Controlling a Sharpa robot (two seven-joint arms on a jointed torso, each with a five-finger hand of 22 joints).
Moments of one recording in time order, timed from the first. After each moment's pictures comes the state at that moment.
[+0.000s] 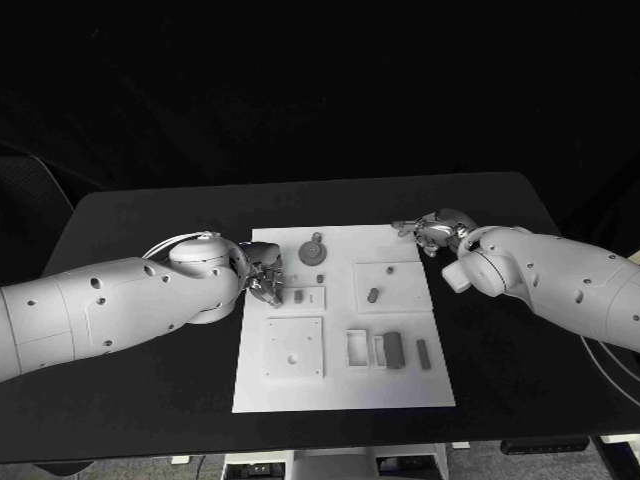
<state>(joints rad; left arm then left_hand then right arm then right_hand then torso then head) 1.32 -0.66 -0.22 1.39 -1.34 -0.03 -0.38 1.29 -0.15 0.45 -0.06 0.19 1.03 0.13 0.34 0.42 1.02 0.08 0.98 0.42 1.13 -0.05 1.44 1.11 0.14 0.98 -0.07 1.63 0.47 1.16 -0.65 -0.01 1.00 -0.56 -0.23 -0.05 0.91 -0.10 0.34 -0.09 0.19 0.88 0.15 0.33 0.54 1.02 0.04 1.30 0.75 1.03 -0.04 1.60 0.91 0.21 0.76 0.00 1.66 0.70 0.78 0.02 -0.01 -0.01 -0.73</state>
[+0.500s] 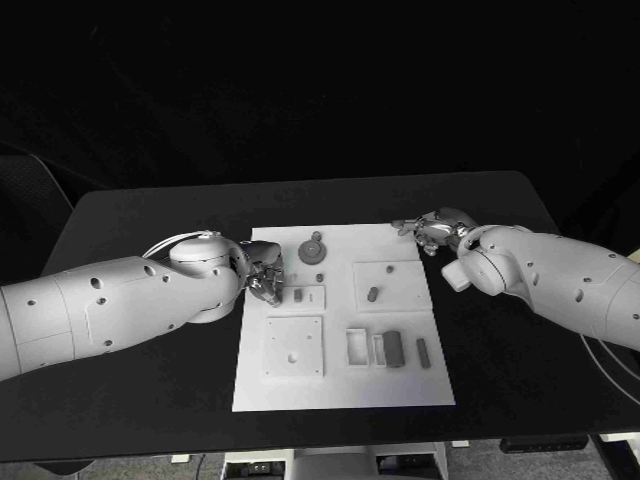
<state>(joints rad) 1.32 -0.66 -0.22 1.39 -1.35 -0.03 -0.37 1.31 -0.16 0.45 -0.09 0.19 1.03 0.13 0.34 0.41 1.01 0.08 0.98 0.42 1.13 -0.05 1.44 1.11 0.14 0.98 -0.07 1.63 0.47 1.16 -0.65 -0.01 1.00 -0.56 -0.23 -0.05 0.91 -0.10 0.34 -0.09 0.19 0.88 0.15 0.33 0.54 1.02 0.04 1.30 0.75 1.03 -0.04 1.60 0.91 0.21 0.76 0.00 1.66 0.70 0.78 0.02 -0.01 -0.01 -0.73</state>
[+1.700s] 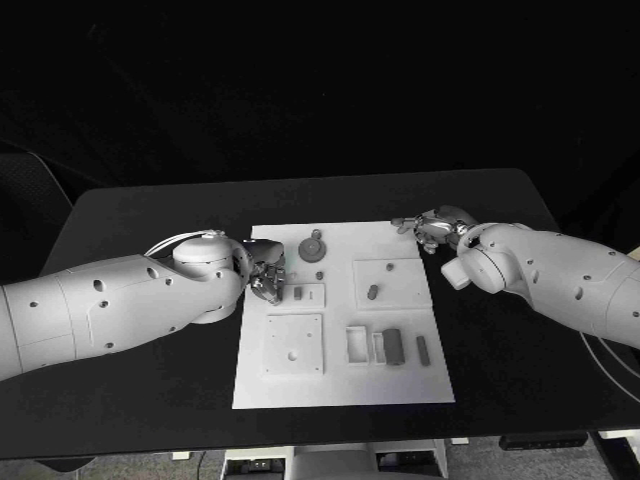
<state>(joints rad) 1.32 -0.65 -0.22 1.41 -1.41 -0.03 -0.38 1.30 -0.15 0.44 -0.10 0.19 1.04 0.13 0.34 0.42 1.01 0.08 0.98 0.42 1.13 -0.05 1.44 1.11 0.14 0.97 -0.08 1.63 0.47 1.16 -0.65 -0.01 1.00 -0.56 -0.23 -0.05 0.91 -0.10 0.34 -0.09 0.19 0.88 0.15 0.33 0.54 1.02 0.04 1.30 0.75 1.03 -0.04 1.60 0.91 0.21 0.76 0.00 1.66 0.70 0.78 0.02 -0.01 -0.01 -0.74</state>
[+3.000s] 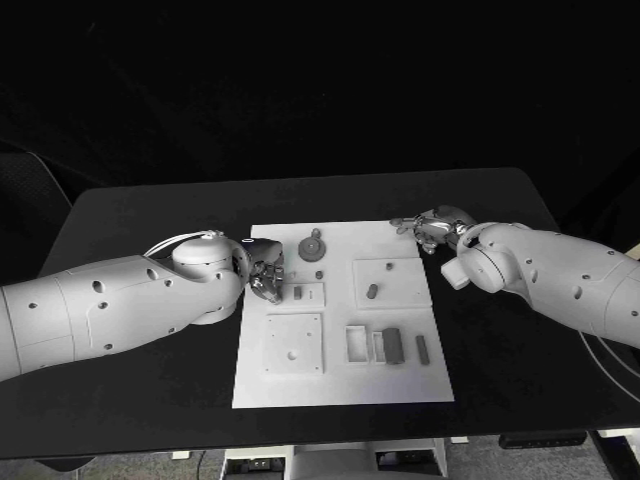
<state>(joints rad) 1.32 -0.65 -0.22 1.41 -1.41 -0.05 -0.40 1.28 -0.16 0.44 -0.09 0.19 1.04 0.12 0.34 0.42 1.02 0.07 0.98 0.42 1.13 -0.05 1.44 1.11 0.14 0.98 -0.08 1.63 0.47 1.16 -0.65 -0.01 1.00 -0.56 -0.22 -0.05 0.91 -0.10 0.34 -0.09 0.19 0.88 0.15 0.33 0.54 1.02 0.04 1.30 0.75 1.03 -0.04 1.60 0.91 0.21 0.76 0.00 1.66 0.70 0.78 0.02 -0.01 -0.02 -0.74</state>
